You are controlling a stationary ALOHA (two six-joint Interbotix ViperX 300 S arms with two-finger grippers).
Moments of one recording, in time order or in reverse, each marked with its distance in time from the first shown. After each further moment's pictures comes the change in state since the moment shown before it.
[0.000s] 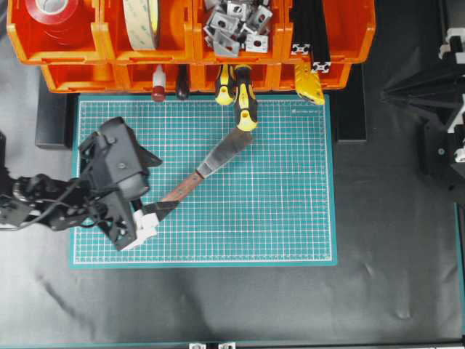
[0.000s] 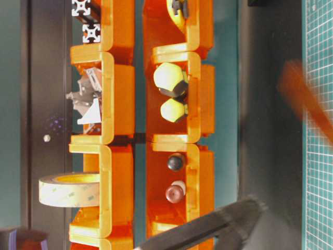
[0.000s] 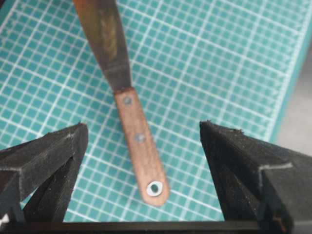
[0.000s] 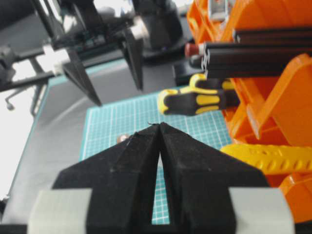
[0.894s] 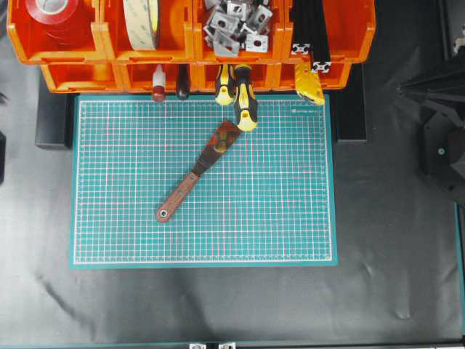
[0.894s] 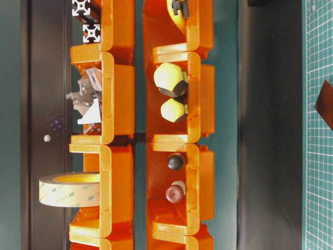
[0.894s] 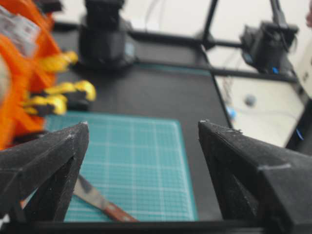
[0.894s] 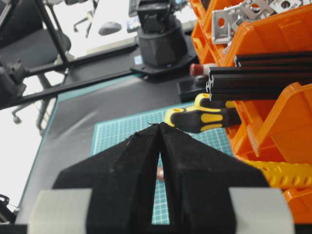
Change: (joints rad) left arm -0.117 -0.974 0.227 0.002 0.015 0.456; right arm -0.002 -0.060 -0.035 0.000 0.051 0.000
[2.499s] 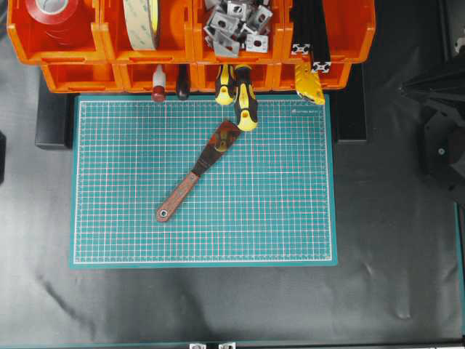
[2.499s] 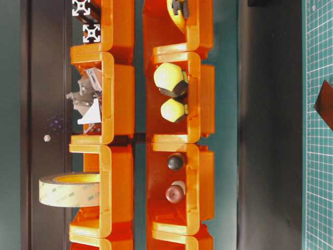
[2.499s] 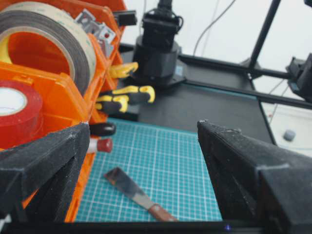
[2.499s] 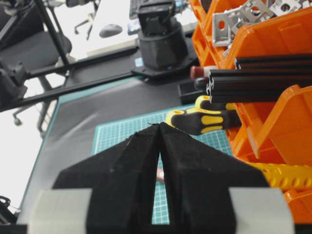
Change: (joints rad) left arm 0.109 -0.207 0.127 0.002 0.020 0.017; right arm 0.000 -0.008 -0.002 0.000 0.000 0.000
